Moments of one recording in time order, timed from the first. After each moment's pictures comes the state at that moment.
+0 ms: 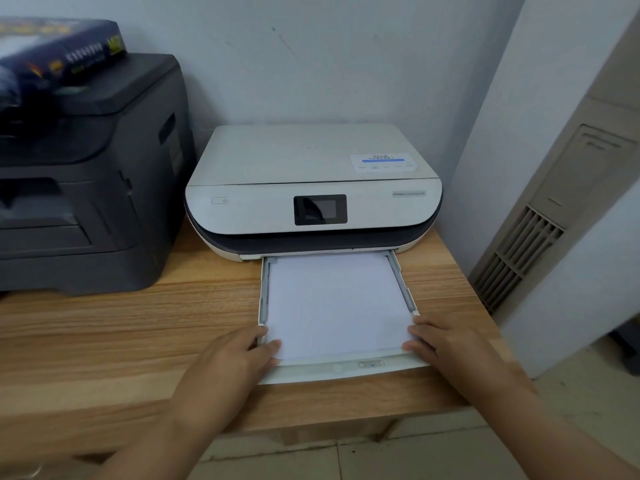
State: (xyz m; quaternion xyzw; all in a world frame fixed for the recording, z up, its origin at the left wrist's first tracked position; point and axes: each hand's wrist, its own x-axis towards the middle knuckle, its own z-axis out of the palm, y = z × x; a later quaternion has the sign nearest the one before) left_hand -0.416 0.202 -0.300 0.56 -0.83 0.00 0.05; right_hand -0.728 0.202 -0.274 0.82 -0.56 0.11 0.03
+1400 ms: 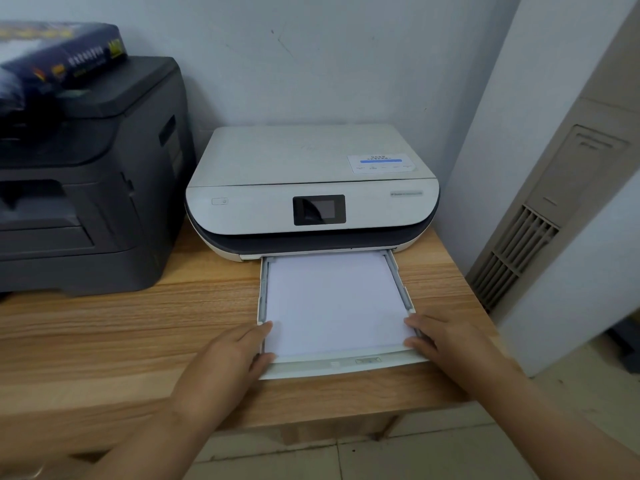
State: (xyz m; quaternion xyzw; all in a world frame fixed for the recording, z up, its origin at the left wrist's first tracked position) left_hand -0.422 0.204 -0.289 0.60 -0.78 -0.12 0.14; right_hand -0.731 0.195 -0.271 0.77 -0.62 0.07 -0.11
